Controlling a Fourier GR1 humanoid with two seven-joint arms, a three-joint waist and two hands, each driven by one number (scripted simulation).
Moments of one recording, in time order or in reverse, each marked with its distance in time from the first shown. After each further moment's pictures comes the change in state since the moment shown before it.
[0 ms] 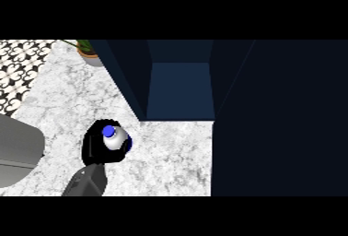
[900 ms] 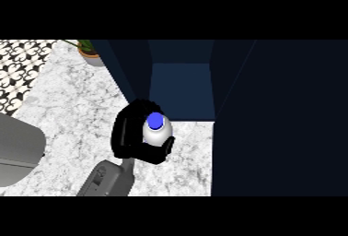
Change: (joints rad) left arm 0.079 -0.015 -0.595 -0.725 0.177 0.445 0.381; right arm -0.050 -0.004 0.000 0.010 -0.007 -0.017 0.002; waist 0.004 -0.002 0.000
